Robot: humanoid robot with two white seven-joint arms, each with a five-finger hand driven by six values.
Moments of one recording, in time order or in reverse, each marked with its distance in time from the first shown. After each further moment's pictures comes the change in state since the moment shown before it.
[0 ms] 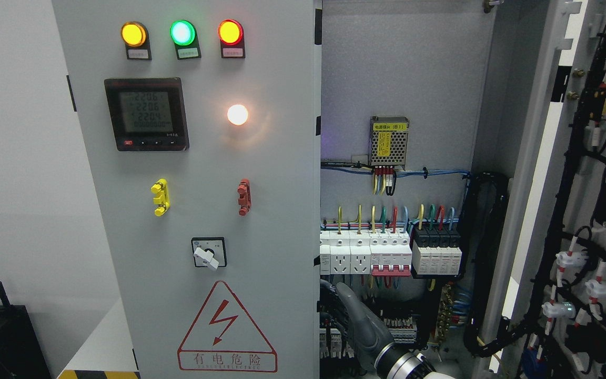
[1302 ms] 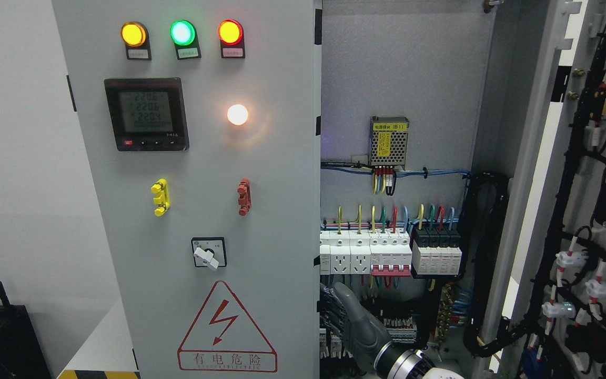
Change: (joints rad) left arm 0.000 0.000 0.000 0.000 0.000 0.002 0.000; right arm -0.016 -0.007 -0.001 0.004 -0.060 0.031 0.051
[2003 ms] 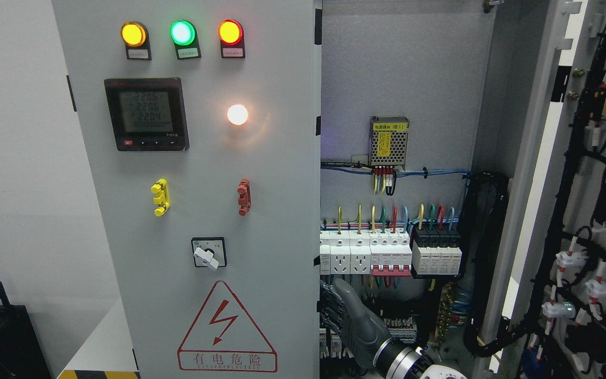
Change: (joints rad) left arm 0.000 0.000 0.000 0.000 0.000 0.006 0.000; right arm -0.007 0.000 0.004 0.001 -0.014 0.000 0.001
